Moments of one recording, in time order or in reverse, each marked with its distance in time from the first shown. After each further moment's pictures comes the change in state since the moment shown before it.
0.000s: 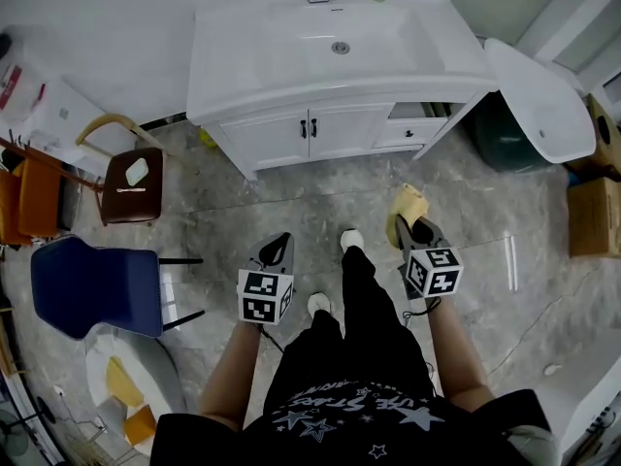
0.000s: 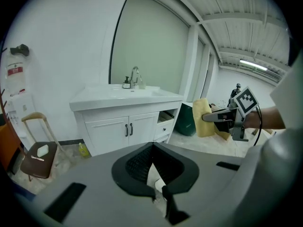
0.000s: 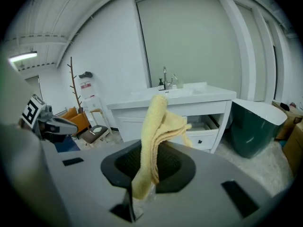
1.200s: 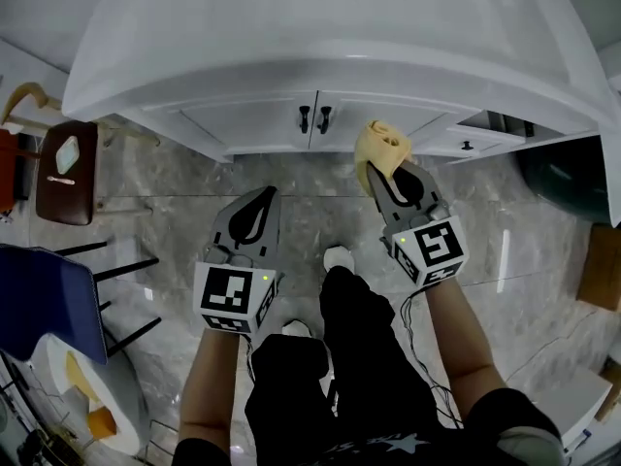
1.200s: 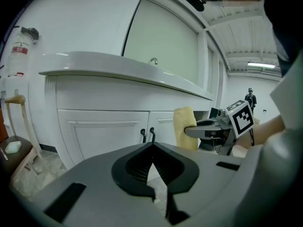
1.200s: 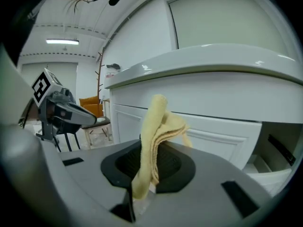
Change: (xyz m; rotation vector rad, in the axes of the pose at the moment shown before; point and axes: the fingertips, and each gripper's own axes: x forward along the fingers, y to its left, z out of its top) left arm 0.284 0.149 -0.006 -0.024 -0.239 0.104; right arm 0.367 -0.012 -0.005 -0.352 -0.194 0.318
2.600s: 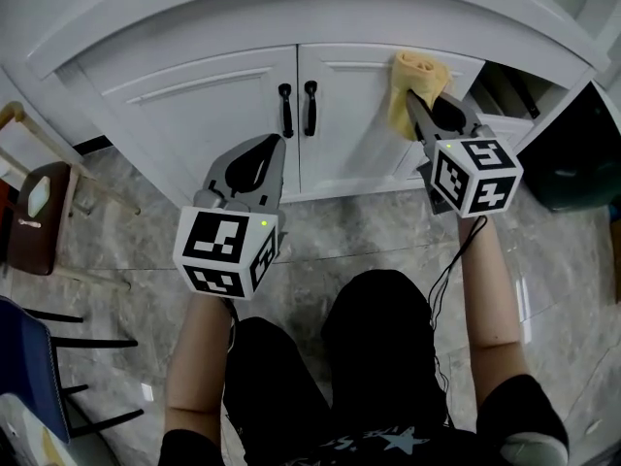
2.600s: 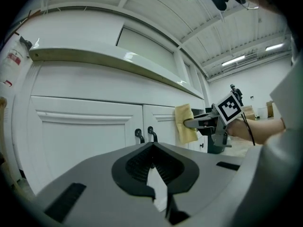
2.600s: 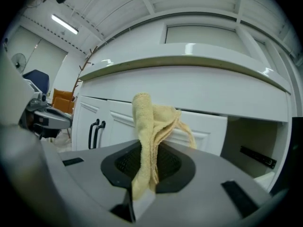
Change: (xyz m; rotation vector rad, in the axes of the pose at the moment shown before) left arm 0.084 0.004 -0.042 0.202 -0.328 -0.082; right arm 0.015 -0.109 -0.036 -0.070 -0.210 -0.330
